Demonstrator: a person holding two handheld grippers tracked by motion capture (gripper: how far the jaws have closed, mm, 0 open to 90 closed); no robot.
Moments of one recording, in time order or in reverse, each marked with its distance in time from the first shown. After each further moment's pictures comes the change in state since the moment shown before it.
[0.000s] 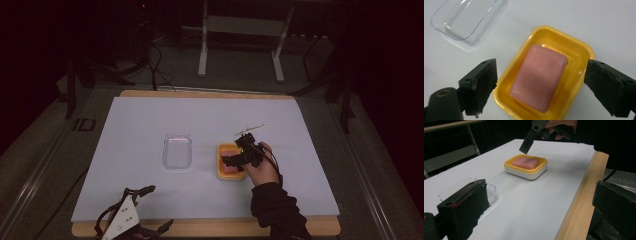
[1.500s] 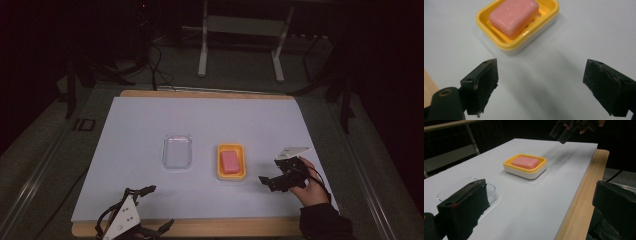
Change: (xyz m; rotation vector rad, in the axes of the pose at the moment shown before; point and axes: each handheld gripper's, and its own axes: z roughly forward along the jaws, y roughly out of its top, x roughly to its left) left arm -0.001 0.000 0.001 0.005 -0.002 0.000; right arm -0.061 -0.087 -0.066 -0.050 0.039 -0.211
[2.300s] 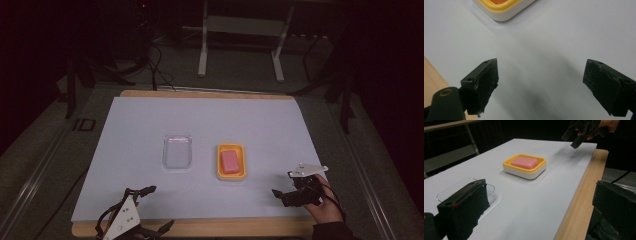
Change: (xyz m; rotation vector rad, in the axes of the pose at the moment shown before) left arm -0.001 0.000 0.000 -0.001 -0.004 0.004; right arm -0.004 -0.056 -0.013 -0.022 -0.059 -0.008
